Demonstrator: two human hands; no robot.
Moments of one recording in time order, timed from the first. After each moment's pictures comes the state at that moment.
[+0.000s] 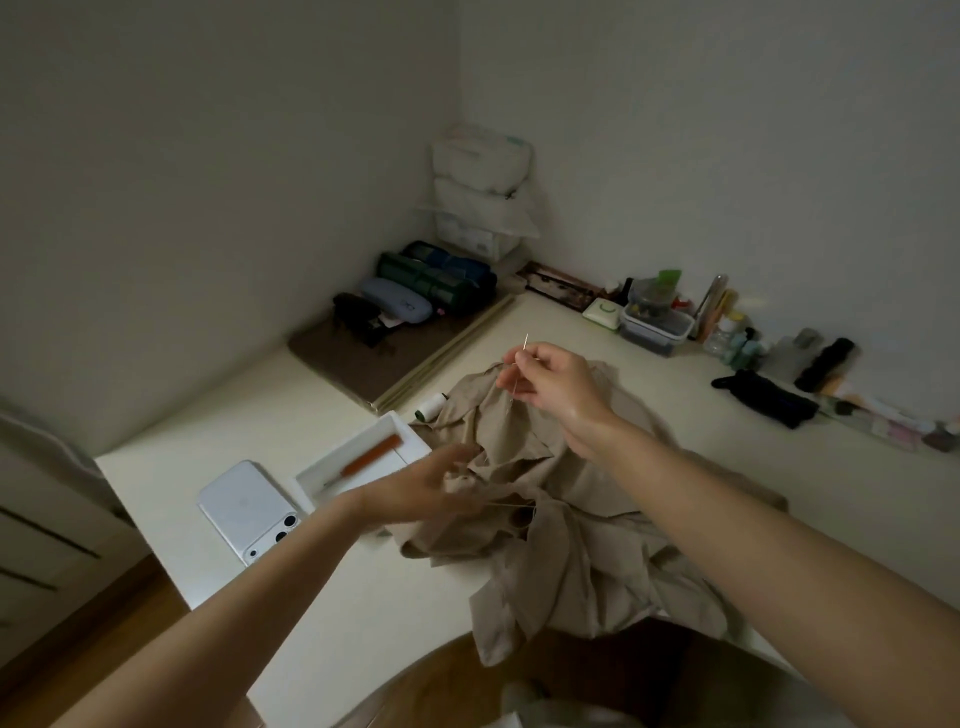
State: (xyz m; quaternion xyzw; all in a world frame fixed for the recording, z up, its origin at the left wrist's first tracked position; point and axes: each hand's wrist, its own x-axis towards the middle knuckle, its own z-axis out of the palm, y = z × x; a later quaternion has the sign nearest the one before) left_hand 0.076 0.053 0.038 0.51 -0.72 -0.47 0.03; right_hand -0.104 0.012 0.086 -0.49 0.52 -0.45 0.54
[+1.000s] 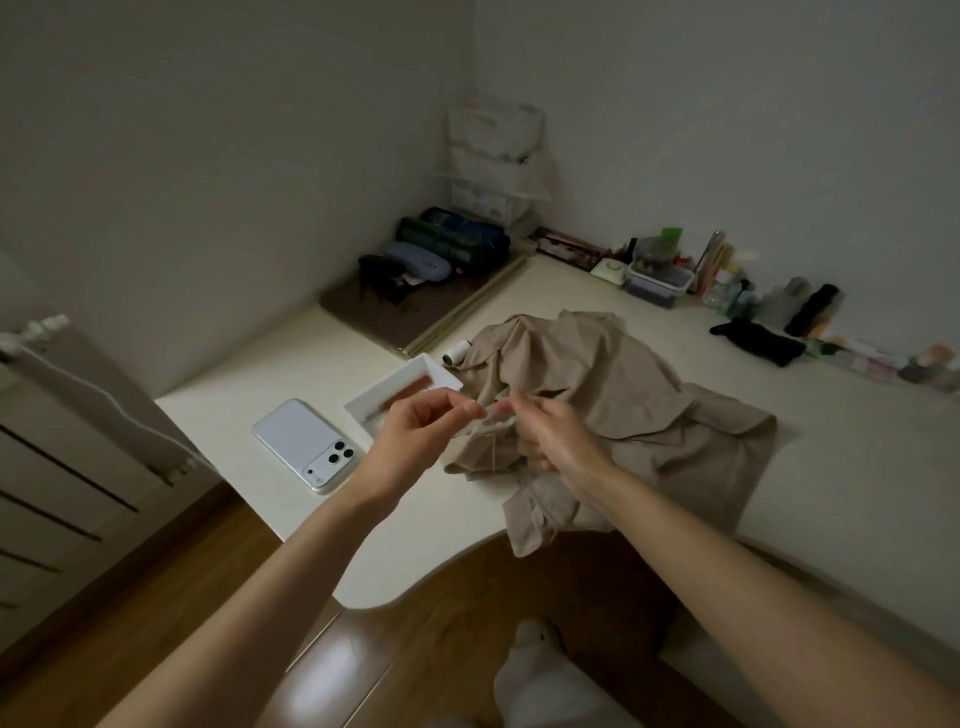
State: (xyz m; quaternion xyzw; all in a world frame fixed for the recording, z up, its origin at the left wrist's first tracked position) left_hand 0.107 0.162 0.074 0.46 -0.58 -0.53 0.41; right_hand -0.068 0.143 0.051 -0.47 0.53 -0.36 0.61
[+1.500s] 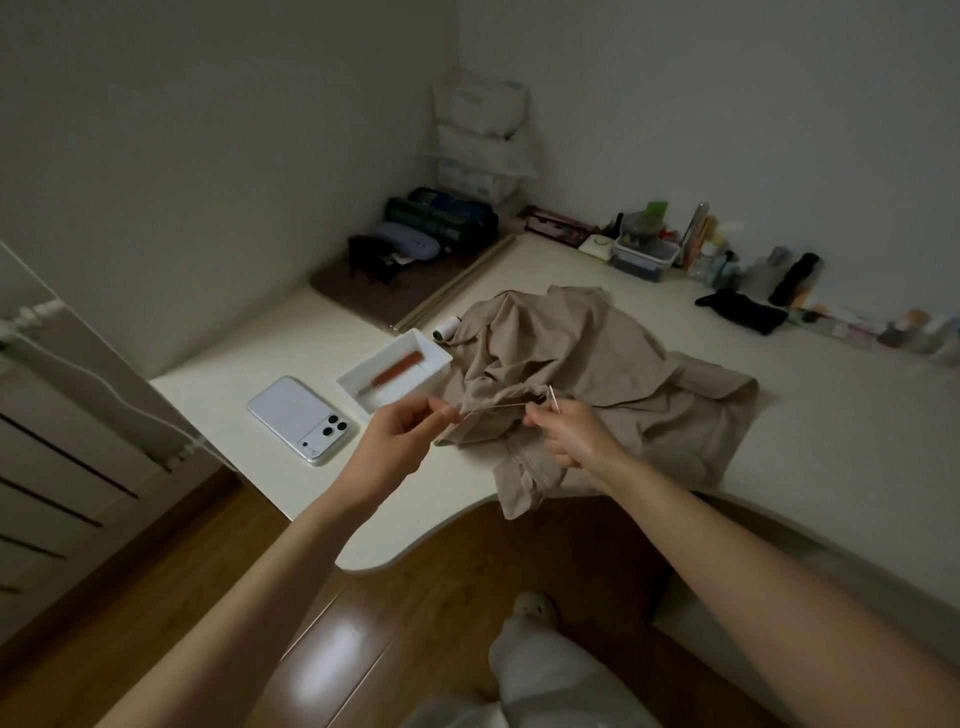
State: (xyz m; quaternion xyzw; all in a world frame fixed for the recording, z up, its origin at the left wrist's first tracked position) left_hand 0.112 0.194 0.054 0.52 -0.58 -0.51 0.37; right_hand -0.096 0.166 0.024 -0.46 0.63 -0.31 0.55
